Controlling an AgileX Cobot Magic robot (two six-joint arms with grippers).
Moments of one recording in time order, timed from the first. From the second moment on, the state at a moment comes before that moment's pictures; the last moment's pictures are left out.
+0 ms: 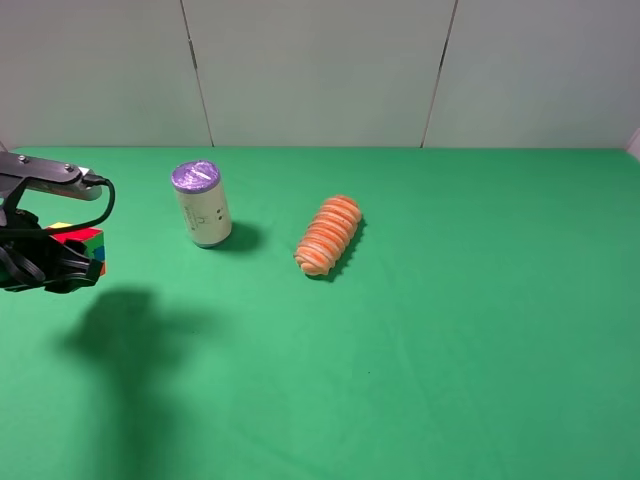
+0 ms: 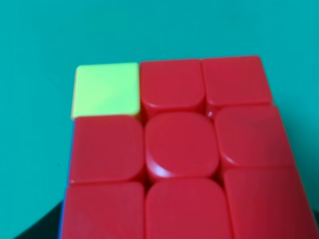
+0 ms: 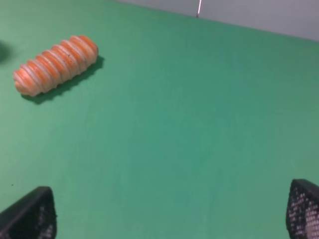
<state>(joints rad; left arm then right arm) -0.12 1.40 -0.45 0.09 0.10 0.04 0.20 -0.01 -0.50 0.06 1.03 -0.11</state>
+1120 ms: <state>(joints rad) -0.12 1.40 -0.46 0.09 0.10 0.04 0.20 -0.01 -0.50 0.06 1.03 -0.11</state>
